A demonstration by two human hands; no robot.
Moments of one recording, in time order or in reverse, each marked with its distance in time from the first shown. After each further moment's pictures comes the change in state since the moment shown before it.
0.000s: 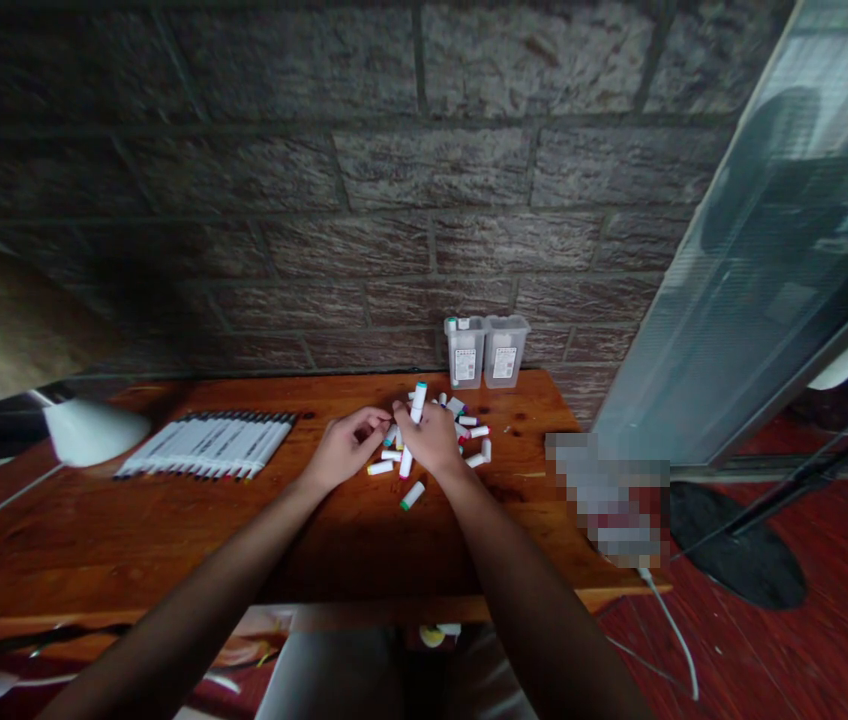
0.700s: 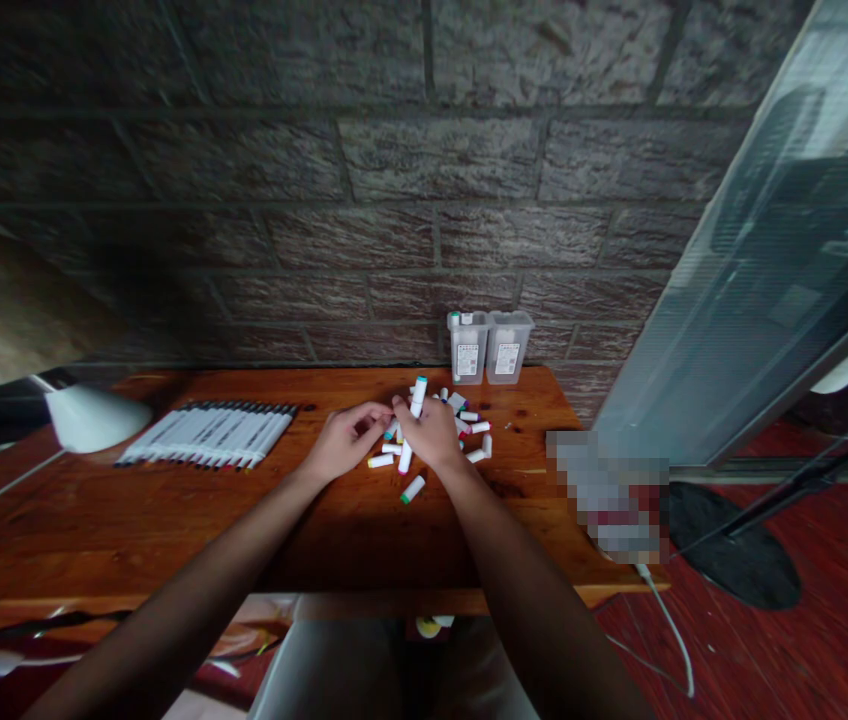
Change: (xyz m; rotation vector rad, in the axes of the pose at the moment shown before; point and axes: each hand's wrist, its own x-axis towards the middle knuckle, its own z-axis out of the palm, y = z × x) left_hand 0.000 0.004 -0.002 -0.004 -0.029 0.001; right_hand 0.000 0.000 -0.002 -0.048 -0.043 0.025
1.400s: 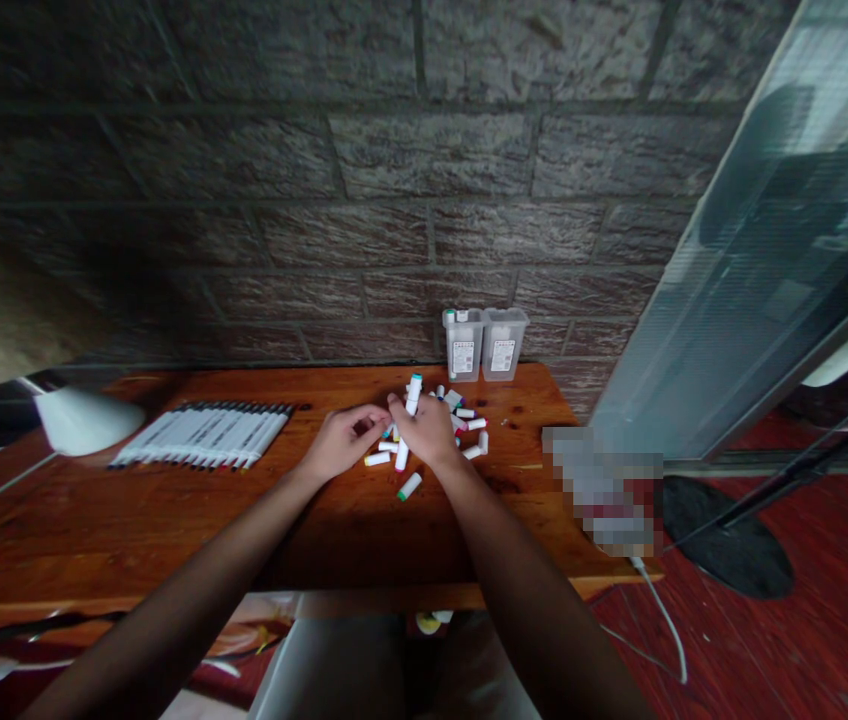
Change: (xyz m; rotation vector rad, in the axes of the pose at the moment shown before) left_hand 0.000 -0.003 0.001 0.016 -0.036 0.019; right_hand -0.001 -0.001 0.000 0.031 0.007 -0.012
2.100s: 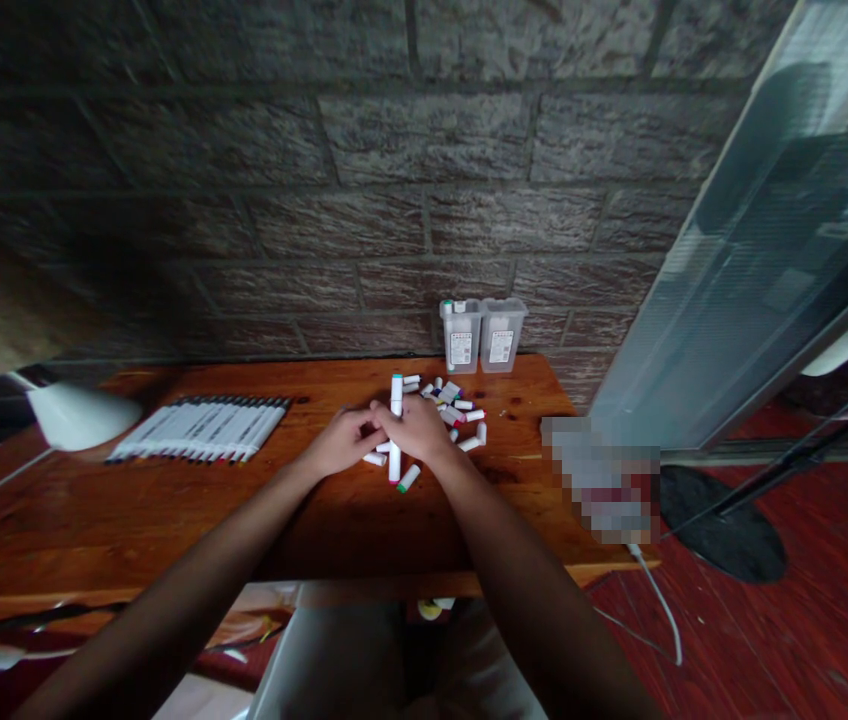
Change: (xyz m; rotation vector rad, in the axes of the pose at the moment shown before) left_hand -0.002 -0.011 0.006 0.082 -0.174 0.051; right_hand -0.005 -0.003 0.001 -0.066 -0.233 -0.036
